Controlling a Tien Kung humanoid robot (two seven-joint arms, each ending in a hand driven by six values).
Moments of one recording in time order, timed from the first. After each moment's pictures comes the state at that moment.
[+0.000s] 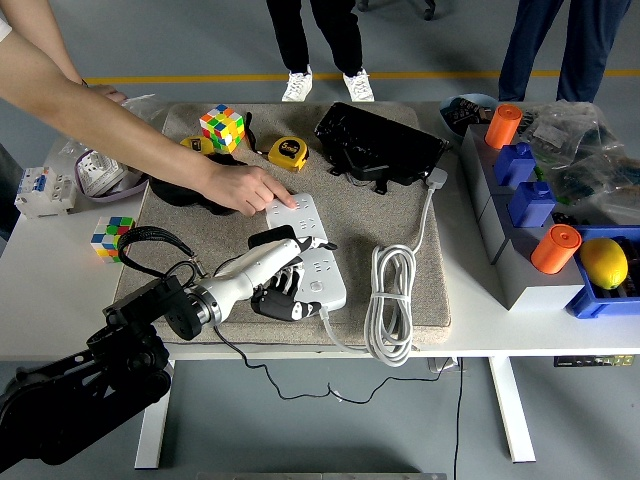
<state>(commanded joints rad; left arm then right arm) -0.40 0.32 -0.69 -1.53 1.58 0.12 0.18 -0.08 -0.30 0.95 0.44 -0.53 -0.14 0.18</state>
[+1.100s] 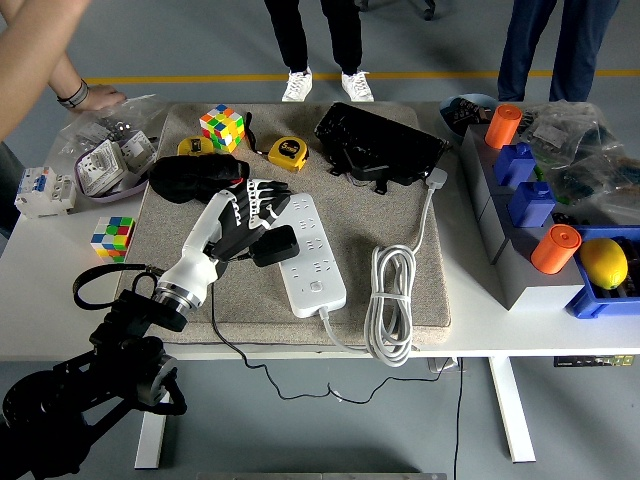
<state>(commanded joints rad) -0.37 0.28 -0.68 -1.38 0.86 0.40 -0.30 -0.07 -0.30 0.92 0.43 -0.51 -0.14 0.18</state>
